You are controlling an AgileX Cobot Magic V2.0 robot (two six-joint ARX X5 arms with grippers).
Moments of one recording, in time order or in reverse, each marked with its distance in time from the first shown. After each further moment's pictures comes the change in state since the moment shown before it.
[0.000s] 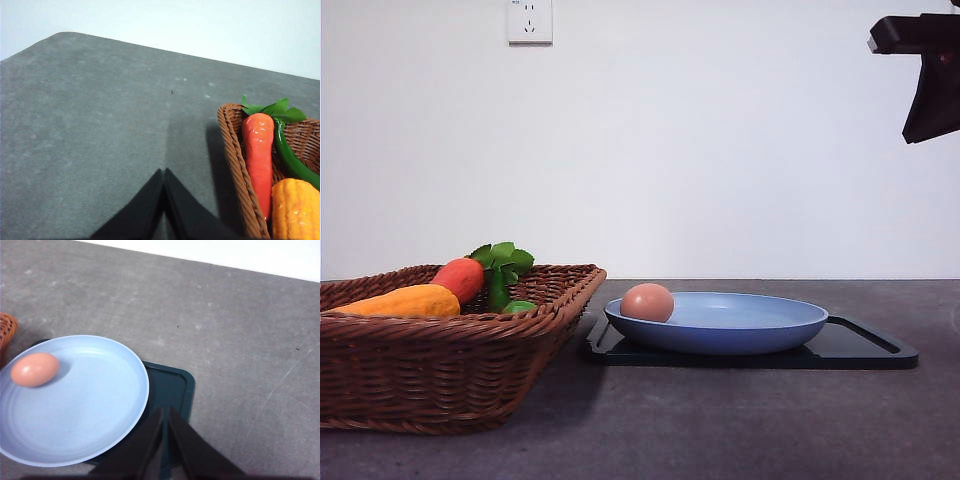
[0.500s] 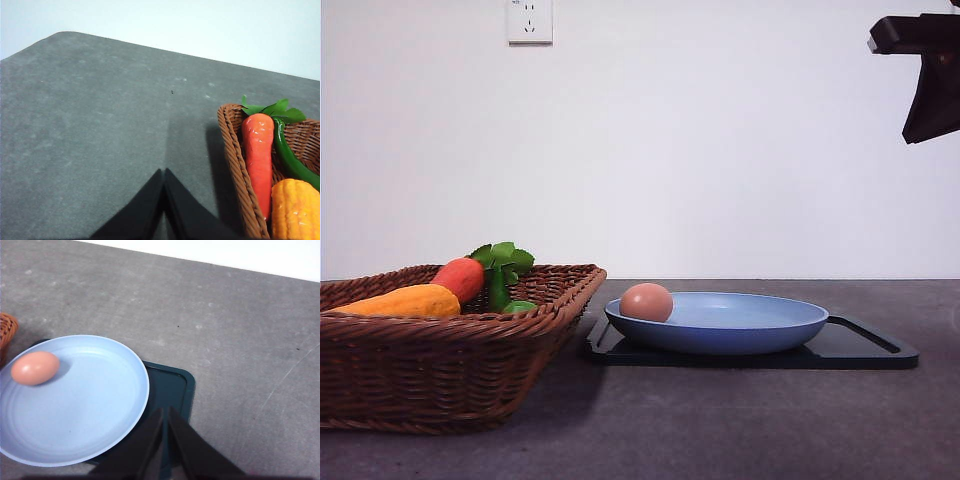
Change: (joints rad) left_arx 0.000 0.000 0.000 0.000 0.000 -0.003; right_arx 0.000 0.000 0.000 0.000 0.000 0.000
